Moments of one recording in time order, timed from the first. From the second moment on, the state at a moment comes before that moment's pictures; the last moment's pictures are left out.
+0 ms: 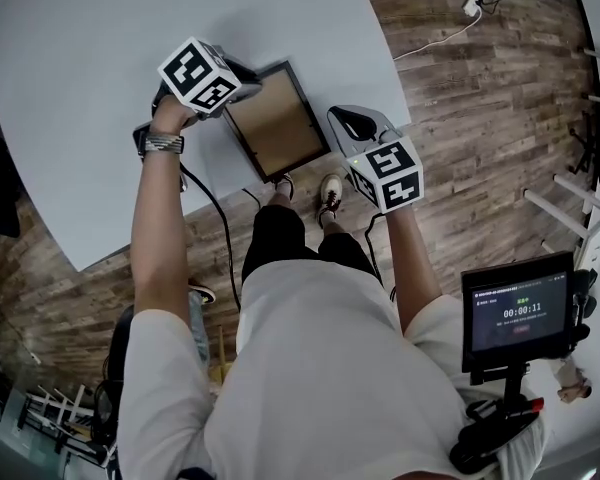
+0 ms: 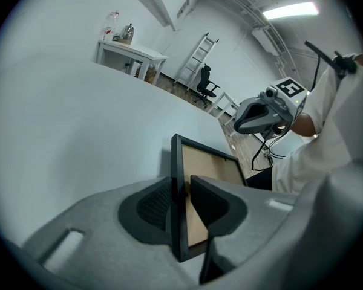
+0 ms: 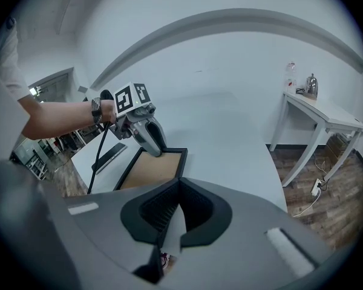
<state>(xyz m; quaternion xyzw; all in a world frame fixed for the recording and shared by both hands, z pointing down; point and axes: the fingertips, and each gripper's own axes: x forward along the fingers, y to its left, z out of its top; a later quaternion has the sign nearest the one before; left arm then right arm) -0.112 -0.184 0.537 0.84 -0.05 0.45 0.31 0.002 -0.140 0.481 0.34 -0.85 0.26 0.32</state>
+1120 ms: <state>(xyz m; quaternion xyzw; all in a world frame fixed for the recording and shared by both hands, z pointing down) -0.122 -0.203 0.530 0.84 -0.14 0.47 0.24 -0.005 -0.148 0.477 0.34 -0.85 0.26 0.31</state>
